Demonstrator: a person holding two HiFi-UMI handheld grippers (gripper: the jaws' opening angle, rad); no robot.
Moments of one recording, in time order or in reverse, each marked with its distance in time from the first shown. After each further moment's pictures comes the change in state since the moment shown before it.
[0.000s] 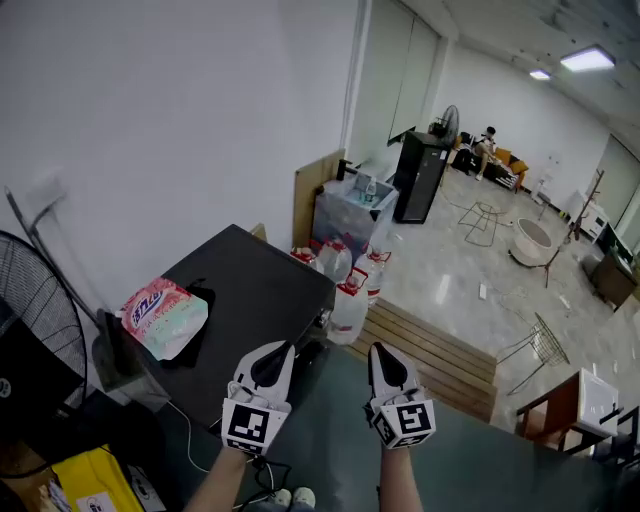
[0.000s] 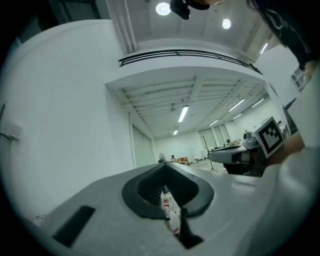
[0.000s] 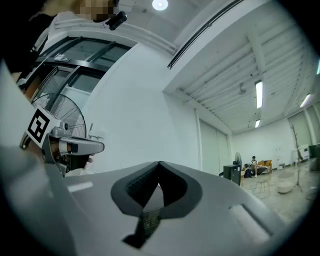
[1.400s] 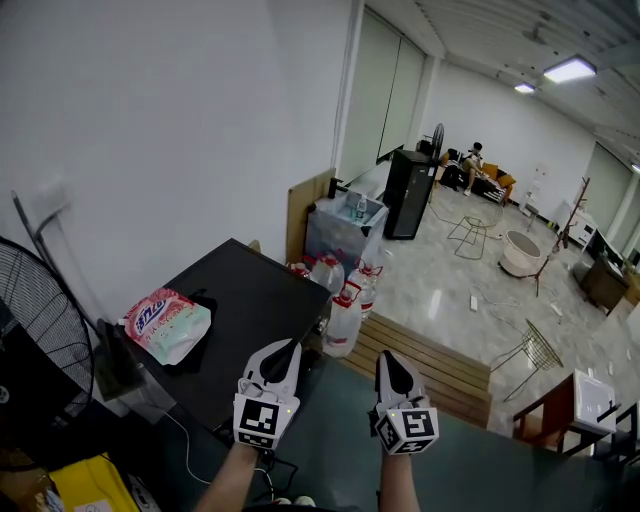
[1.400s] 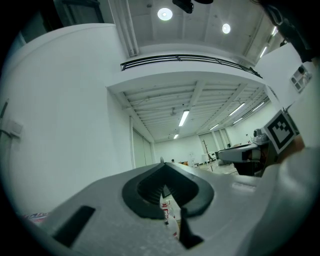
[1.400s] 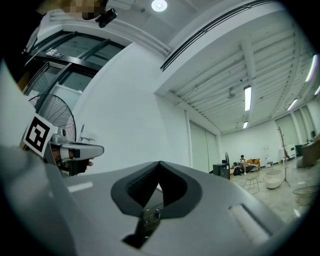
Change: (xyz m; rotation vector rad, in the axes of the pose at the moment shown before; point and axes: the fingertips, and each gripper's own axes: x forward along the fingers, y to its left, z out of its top) left arm -0.006 -0.005 0.013 -0.019 -0.048 0.000; right arm -0.037 0.001 0.016 0.028 -0.012 -0.125
